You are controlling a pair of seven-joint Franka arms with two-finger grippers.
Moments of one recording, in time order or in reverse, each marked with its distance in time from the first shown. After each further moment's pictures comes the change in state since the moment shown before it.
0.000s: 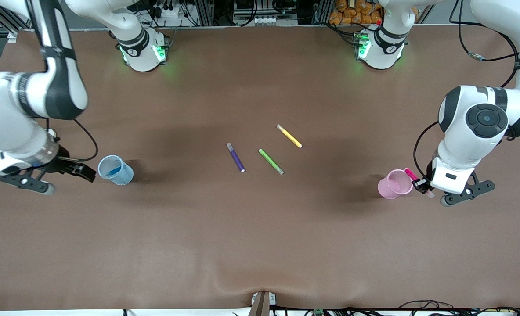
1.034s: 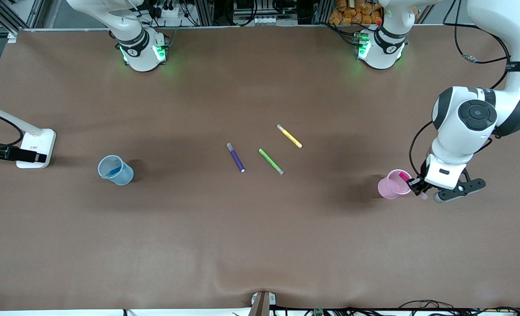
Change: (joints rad) left arm 0.022 -0.009 0.000 -0.114 0.000 0.196 -0.001; right arm -0.247 0.193 -0.002 0.577 0.244 -0.628 -0.284
